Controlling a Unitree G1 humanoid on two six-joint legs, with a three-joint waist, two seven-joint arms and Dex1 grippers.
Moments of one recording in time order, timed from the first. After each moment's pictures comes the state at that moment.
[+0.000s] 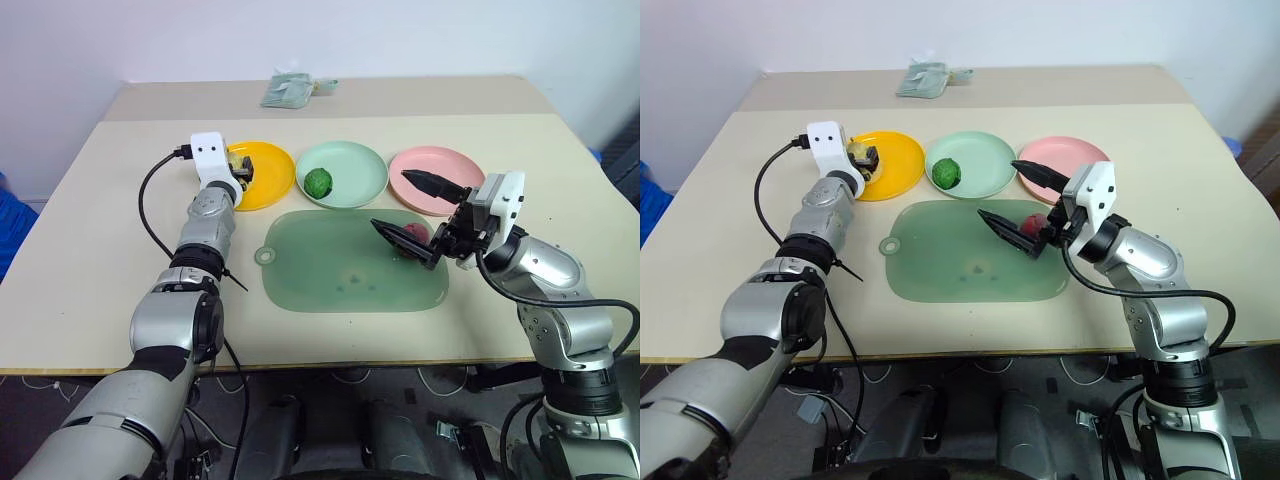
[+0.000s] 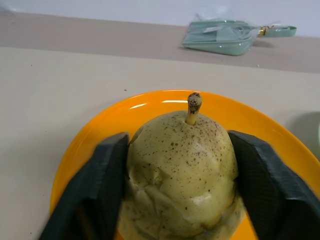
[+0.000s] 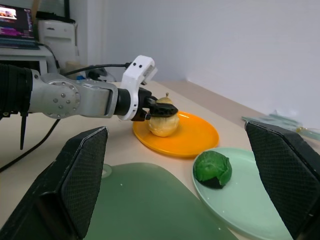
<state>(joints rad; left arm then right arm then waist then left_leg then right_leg) -1.08 0.23 0.22 1.16 -0.14 -0.06 -0.02 -0.33 -0.54 -0.09 -0.31 0.52 0.26 0.80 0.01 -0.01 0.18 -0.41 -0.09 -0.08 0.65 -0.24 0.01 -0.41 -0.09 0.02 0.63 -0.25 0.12</state>
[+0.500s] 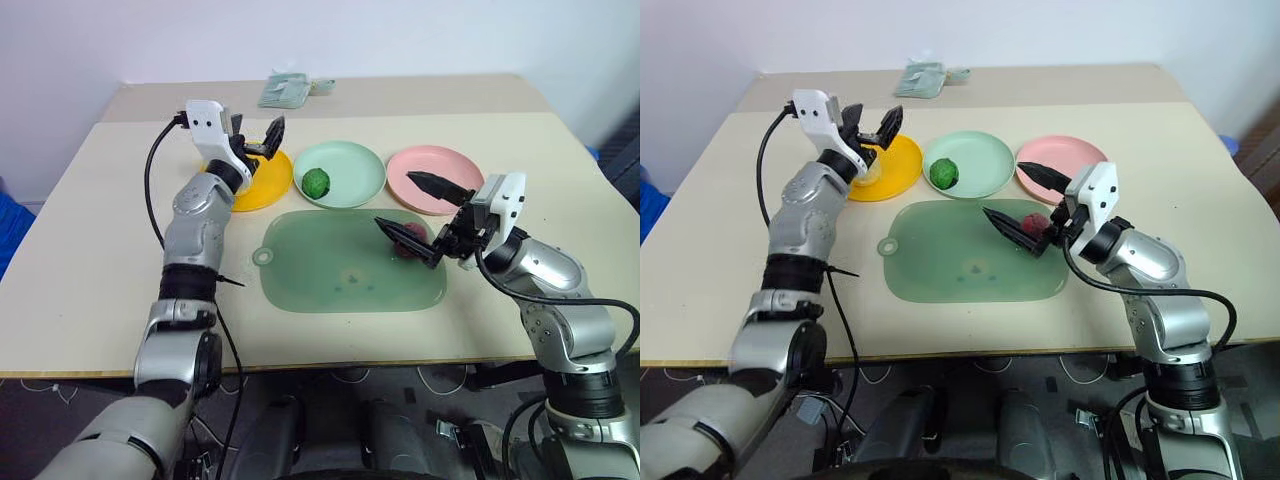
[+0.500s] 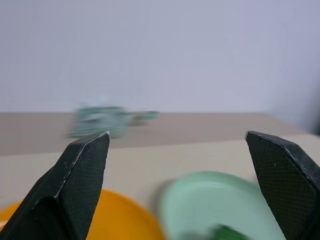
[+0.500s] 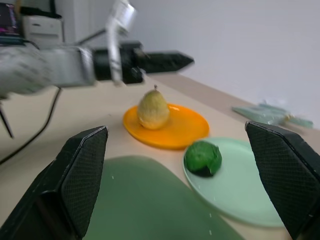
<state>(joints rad) -0.80 0.24 0.16 0.33 -0.39 0.23 -0.45 -0.30 -0.54 -0.10 -0.32 0.51 0.29 0.75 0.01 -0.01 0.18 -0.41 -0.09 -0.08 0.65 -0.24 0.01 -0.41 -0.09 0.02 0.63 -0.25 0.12</state>
